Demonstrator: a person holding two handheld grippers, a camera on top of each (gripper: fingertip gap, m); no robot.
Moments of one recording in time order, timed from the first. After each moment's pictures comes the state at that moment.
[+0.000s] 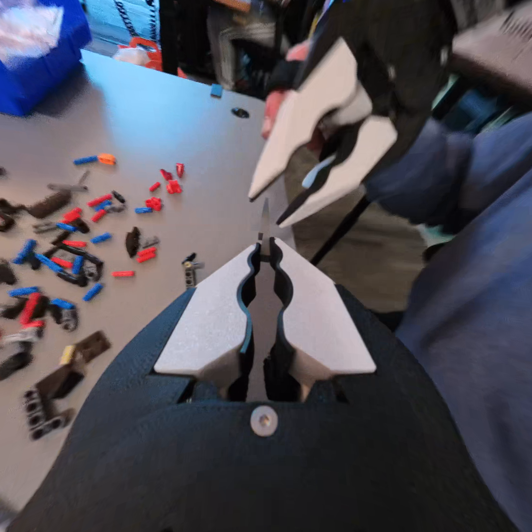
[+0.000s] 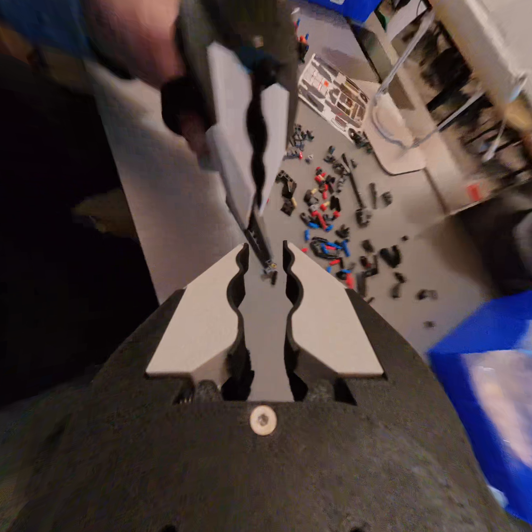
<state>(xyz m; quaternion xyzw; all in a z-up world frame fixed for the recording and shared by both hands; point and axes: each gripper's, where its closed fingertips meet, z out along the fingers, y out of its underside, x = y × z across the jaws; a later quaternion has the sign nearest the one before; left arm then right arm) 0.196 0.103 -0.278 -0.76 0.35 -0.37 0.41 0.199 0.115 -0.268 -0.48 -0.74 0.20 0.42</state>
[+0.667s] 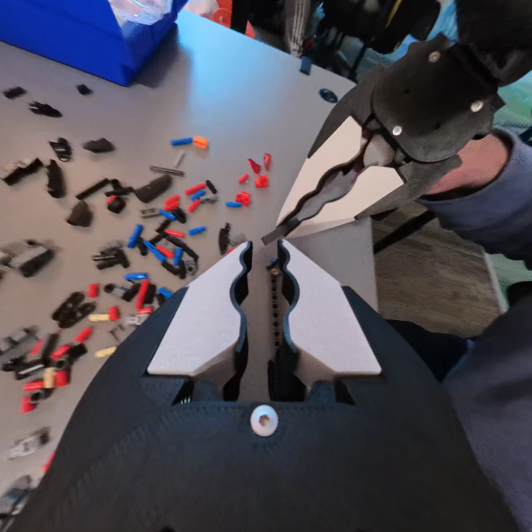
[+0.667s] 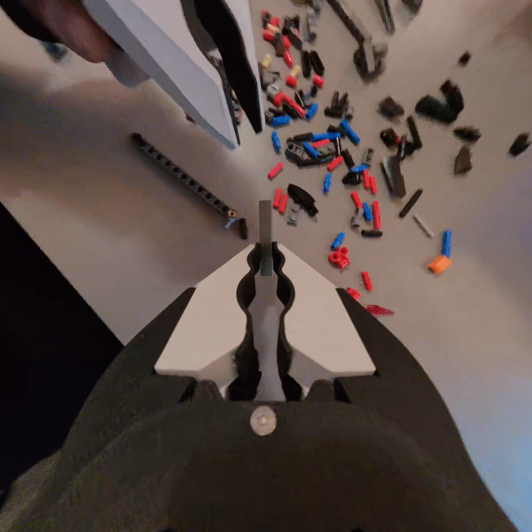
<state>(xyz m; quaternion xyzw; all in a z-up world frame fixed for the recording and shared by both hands) 0.164 0.176 -0.295 -0.83 0.29 -0.29 0.38 0.202 0.181 -0.341 -0.70 -0.63 0.20 0.28</state>
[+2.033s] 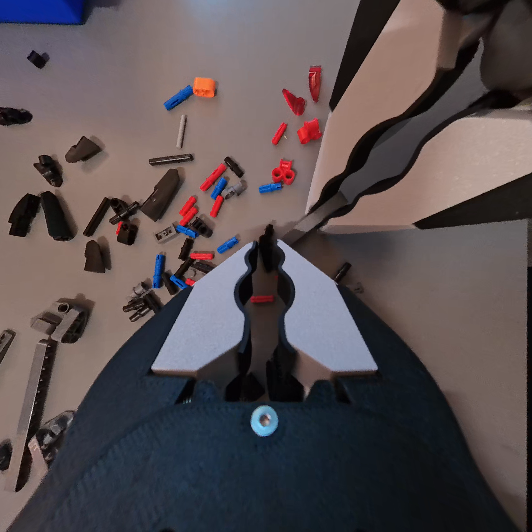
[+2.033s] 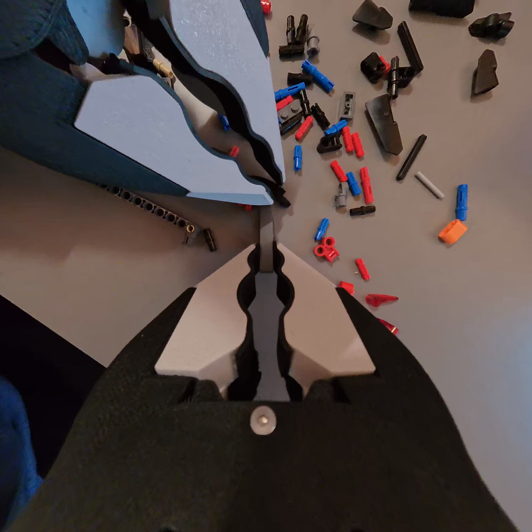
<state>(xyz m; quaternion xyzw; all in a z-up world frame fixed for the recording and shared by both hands) 0.175 0.221 -0.360 -0.85 0.43 -0.11 0.29 0.200 0.203 -0.362 -0.78 -0.57 0.15 0.20</state>
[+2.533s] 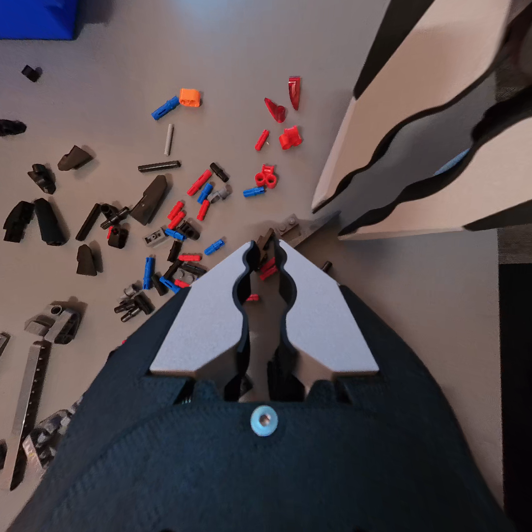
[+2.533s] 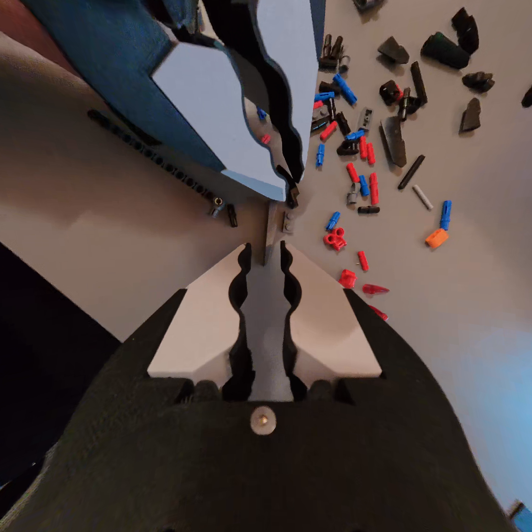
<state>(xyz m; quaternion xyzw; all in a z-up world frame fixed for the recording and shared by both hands) 0.182 0.212 -0.353 -0.85 0.43 -0.12 0.29 0.210 0.186 -0.349 -0.73 -0.62 0.13 0.24</state>
